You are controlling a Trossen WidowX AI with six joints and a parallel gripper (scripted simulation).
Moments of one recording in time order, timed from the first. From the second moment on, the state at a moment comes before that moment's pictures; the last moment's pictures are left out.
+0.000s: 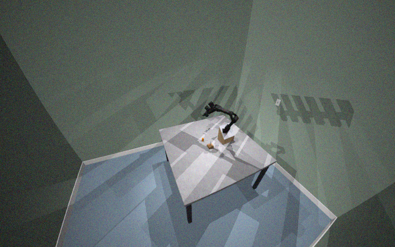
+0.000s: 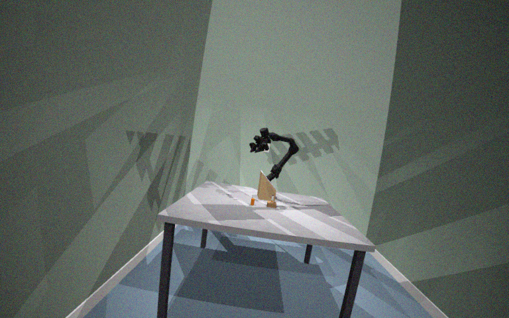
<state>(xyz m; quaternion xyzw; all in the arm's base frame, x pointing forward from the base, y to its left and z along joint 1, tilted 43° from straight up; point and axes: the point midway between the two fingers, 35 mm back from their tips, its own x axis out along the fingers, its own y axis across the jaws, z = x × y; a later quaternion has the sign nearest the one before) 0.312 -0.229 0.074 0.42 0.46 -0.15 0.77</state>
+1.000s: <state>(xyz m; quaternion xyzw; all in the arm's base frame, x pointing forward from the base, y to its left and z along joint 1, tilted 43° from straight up) 0.293 0.011 -0.130 0.36 0.75 0.10 0.55</state>
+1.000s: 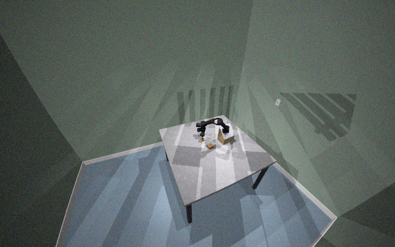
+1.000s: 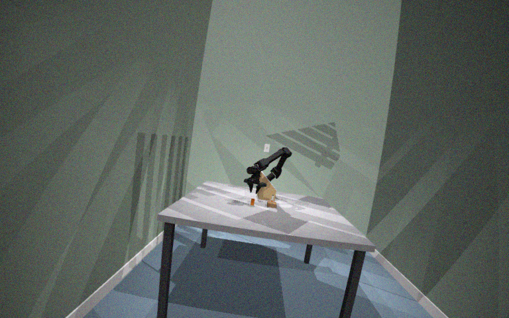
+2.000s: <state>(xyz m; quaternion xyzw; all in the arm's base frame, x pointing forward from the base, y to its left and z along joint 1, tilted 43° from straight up) 0.284 0.046 -0.163 0.36 0.75 0.10 0.54</state>
